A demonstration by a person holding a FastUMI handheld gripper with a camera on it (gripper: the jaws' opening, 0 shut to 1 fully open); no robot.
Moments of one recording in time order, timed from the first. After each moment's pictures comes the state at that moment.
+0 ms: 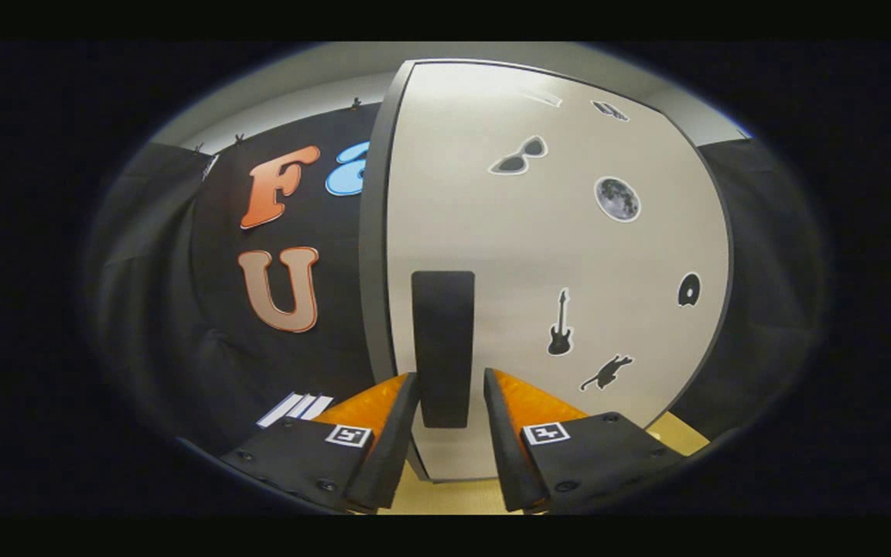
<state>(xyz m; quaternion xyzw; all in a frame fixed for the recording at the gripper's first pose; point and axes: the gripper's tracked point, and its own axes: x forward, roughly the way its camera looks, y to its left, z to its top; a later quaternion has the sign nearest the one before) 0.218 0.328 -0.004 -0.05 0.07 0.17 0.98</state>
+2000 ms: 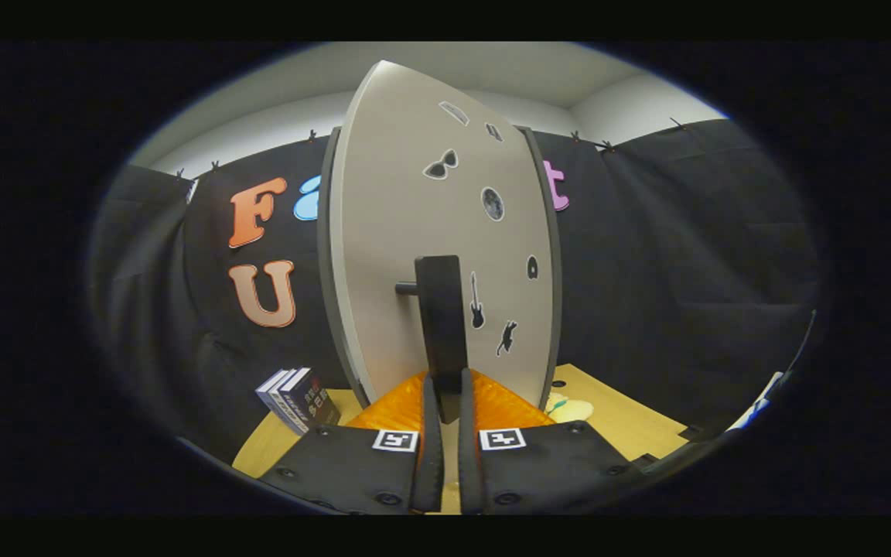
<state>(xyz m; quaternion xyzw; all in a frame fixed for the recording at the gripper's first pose) 0.140 0.246 0.007 -0.01 0.05 0.11 0.99</state>
